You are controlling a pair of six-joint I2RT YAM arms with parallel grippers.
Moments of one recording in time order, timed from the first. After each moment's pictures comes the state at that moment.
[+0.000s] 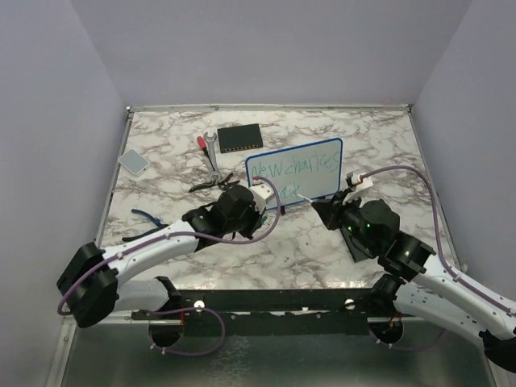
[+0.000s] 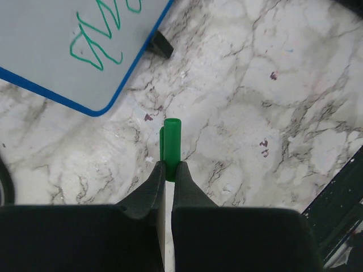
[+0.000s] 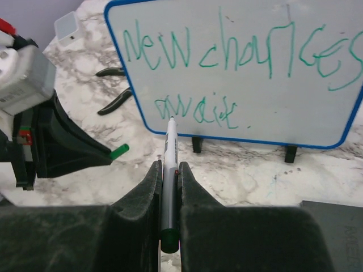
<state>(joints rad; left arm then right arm) -0.88 1.27 0.75 -0.23 0.02 -0.13 0.86 0.65 0.57 -0.13 0.33 0.32</state>
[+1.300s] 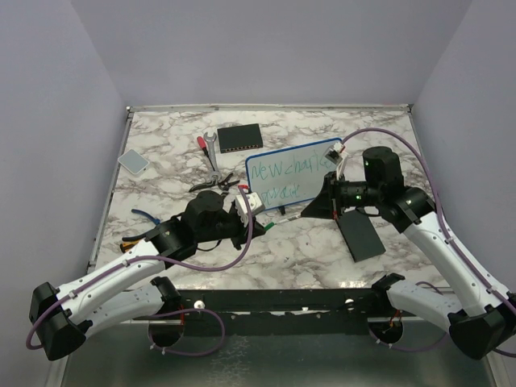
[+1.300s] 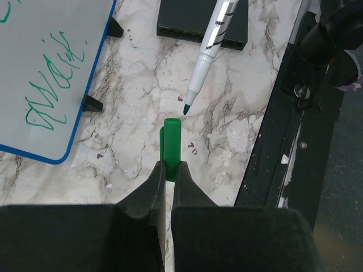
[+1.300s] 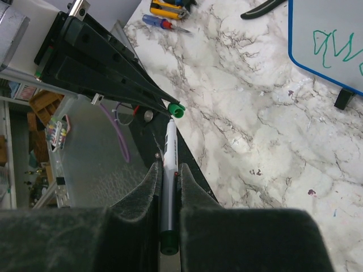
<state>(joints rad) -0.88 0.88 0.70 -0.23 0.33 0.01 0.46 1.01 1.02 -0.59 -0.79 0.28</state>
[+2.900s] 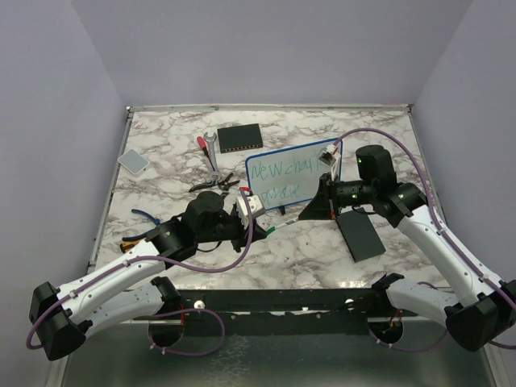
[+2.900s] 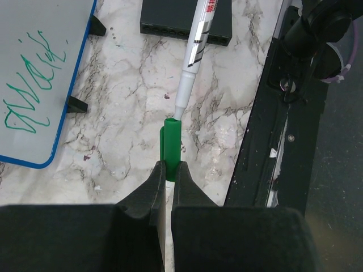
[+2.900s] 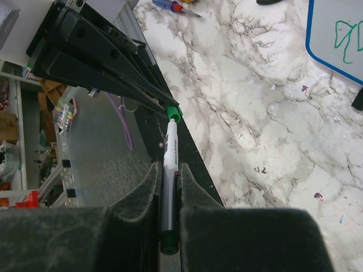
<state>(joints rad) -0.89 0.88 0.69 -0.23 0.38 0.01 0.46 1.07 1.02 -0.59 -0.87 0.22</state>
